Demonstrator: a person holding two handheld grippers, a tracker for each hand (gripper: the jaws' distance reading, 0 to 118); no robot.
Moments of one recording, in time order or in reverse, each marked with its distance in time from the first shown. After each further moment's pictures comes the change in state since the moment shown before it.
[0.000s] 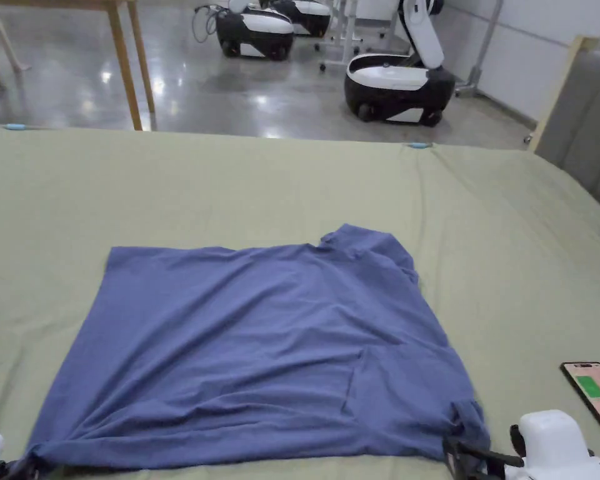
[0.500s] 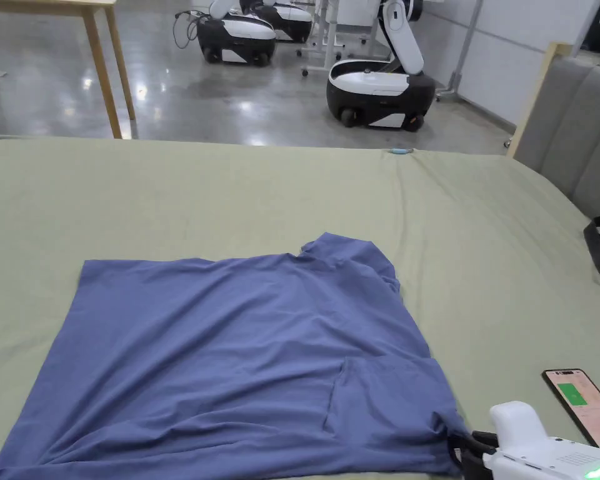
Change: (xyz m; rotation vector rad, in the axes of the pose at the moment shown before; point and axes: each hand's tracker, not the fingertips) left arm -0.013 0.019 -0.002 -0.034 -0.022 0.027; right arm 0.051 -0.001 -0.073 -0.092 0.151 -0.041
